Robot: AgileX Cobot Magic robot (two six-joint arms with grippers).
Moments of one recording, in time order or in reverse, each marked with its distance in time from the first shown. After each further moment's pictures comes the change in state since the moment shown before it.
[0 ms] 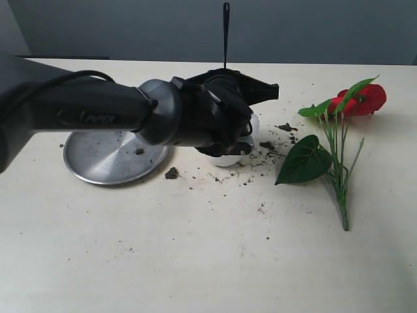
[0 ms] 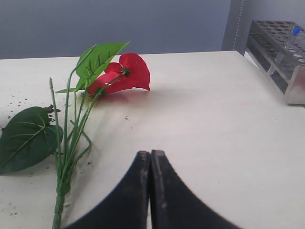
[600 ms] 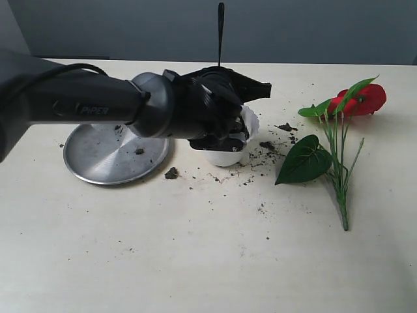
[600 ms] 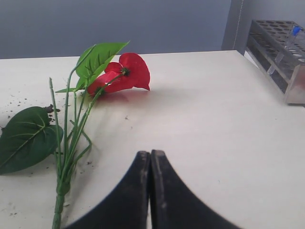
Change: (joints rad) left arm 0.033 0.000 0.000 -0.017 -0.036 0.048; right arm 0.000 0.000 0.000 0.000 0.000 0.000
